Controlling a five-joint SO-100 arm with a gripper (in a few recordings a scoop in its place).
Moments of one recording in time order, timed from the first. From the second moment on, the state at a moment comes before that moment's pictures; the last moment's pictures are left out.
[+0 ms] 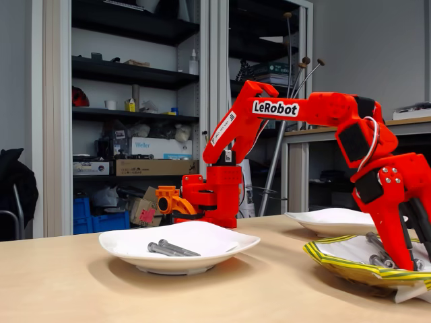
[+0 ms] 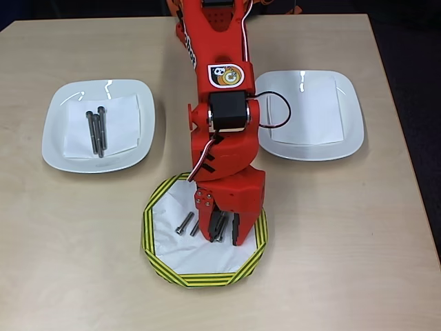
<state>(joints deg) -8.5 49.1 58.6 55.3 105.7</state>
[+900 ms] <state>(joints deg) -7.2 40.8 32.3 82.7 94.0</state>
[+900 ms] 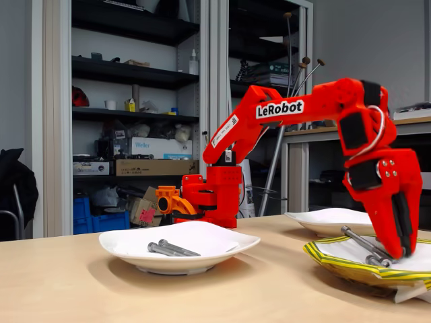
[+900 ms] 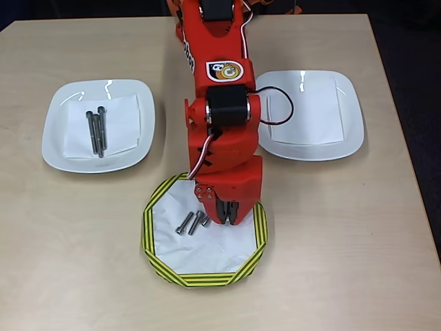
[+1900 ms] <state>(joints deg) -28.8 63.5 58.0 87.0 125.3</state>
